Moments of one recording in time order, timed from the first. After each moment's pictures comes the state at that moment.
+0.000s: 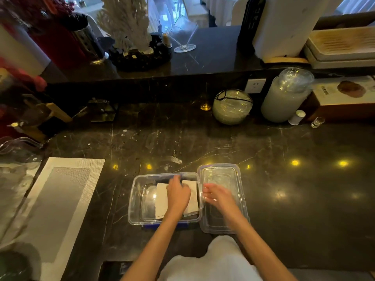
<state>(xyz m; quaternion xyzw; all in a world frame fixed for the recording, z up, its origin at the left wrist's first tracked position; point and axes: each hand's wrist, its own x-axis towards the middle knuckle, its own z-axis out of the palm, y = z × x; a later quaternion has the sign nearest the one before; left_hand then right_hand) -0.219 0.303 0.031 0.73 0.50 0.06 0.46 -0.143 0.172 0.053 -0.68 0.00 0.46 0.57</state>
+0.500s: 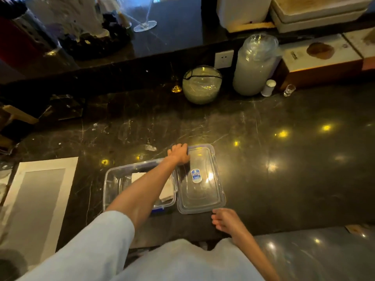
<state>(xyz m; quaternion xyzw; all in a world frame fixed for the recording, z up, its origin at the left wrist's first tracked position) -0.082 0.295 0.014 0.90 0.27 -0.29 0.18 -0.163 0.037 -0.013 -0.66 0.20 0.54 0.48</state>
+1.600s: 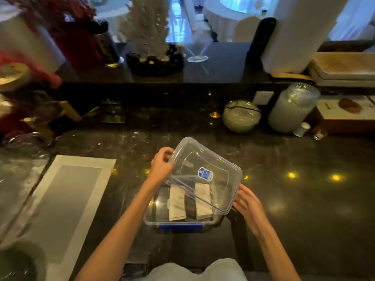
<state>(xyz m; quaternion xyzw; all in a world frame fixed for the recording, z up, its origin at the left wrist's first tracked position) -0.247 0.429 0.100 0.75 0.41 0.13 0.51 -0.142 0.148 0.040 -0.61 0.10 0.38 0.69</state>
